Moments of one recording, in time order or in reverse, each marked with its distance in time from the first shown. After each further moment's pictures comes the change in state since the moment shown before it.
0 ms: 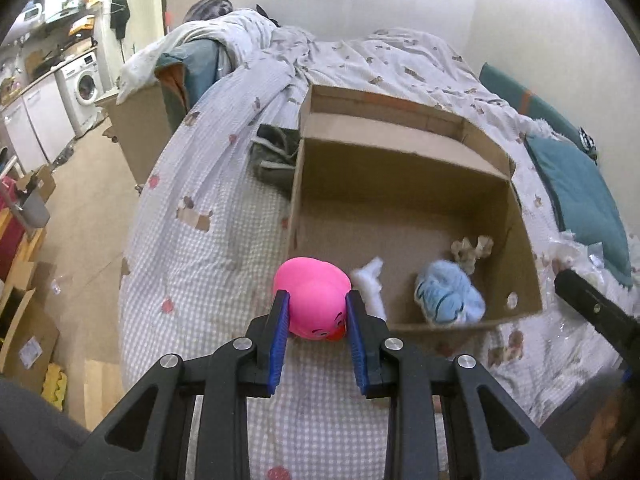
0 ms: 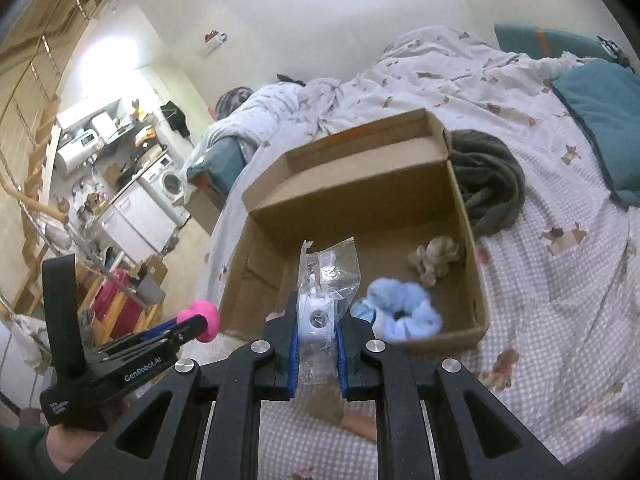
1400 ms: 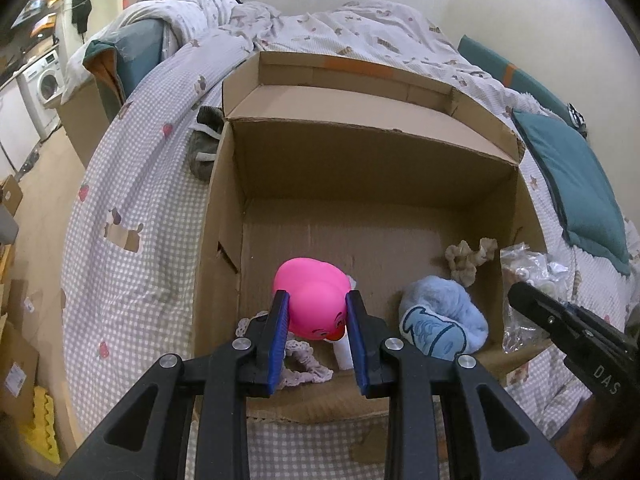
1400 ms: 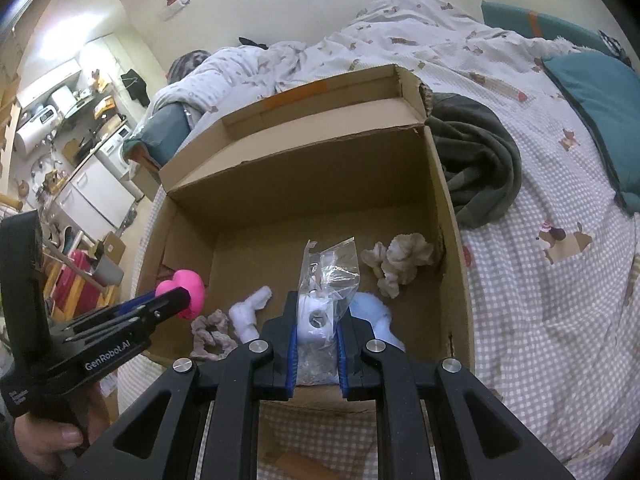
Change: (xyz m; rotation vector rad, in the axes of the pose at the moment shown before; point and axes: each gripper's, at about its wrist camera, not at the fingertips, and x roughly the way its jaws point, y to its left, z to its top) left arm 0.081 -0.031 0.025 0.057 0.085 -0.082; right arm 0.081 -0.035 0.019 -0.015 0.134 -0.146
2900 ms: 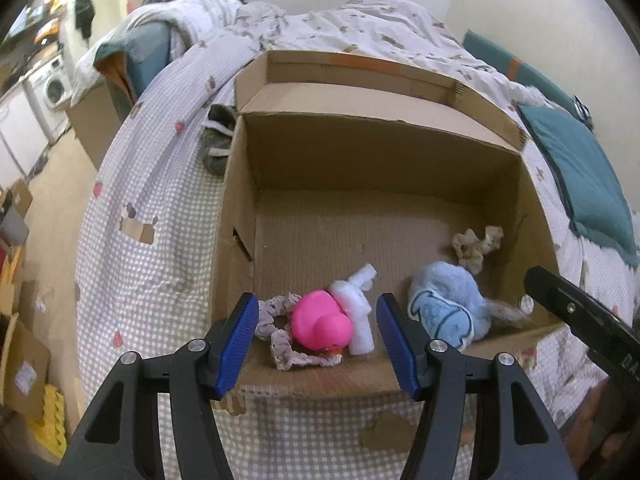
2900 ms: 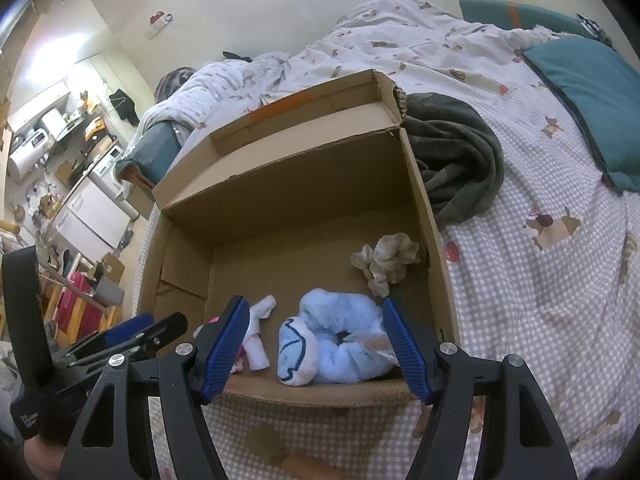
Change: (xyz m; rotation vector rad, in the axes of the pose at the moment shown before) left arm -0.012 -0.002 -0.011 0.037 0.001 0.046; right arm -0.009 -0.008 -0.004 0.077 -0.030 -0.019
